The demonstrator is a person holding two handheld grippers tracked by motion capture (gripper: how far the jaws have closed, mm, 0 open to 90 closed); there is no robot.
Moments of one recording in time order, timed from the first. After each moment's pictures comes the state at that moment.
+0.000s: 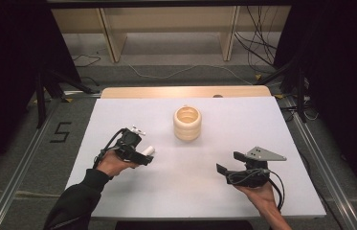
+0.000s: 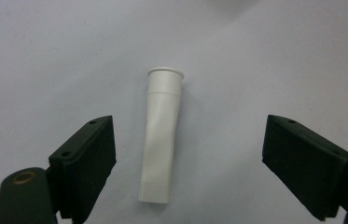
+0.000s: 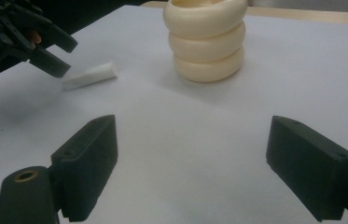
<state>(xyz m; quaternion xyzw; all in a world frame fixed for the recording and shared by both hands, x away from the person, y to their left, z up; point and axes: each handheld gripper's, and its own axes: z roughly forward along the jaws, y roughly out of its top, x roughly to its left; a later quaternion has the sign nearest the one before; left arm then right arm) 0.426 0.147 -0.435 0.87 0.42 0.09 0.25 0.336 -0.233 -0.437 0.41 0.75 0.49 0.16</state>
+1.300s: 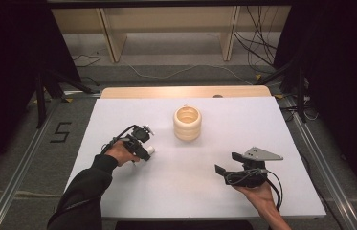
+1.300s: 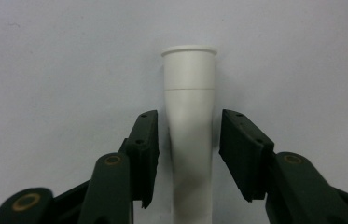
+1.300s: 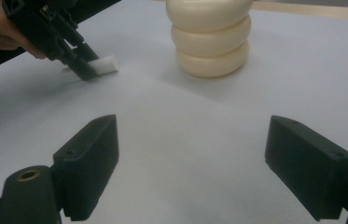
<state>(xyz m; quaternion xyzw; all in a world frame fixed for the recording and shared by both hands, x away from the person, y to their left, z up) 0.466 0.133 -0.461 0.91 0.39 0.05 0.14 0.338 -0.230 -0.440 0.41 0.76 0.48 0.16</state>
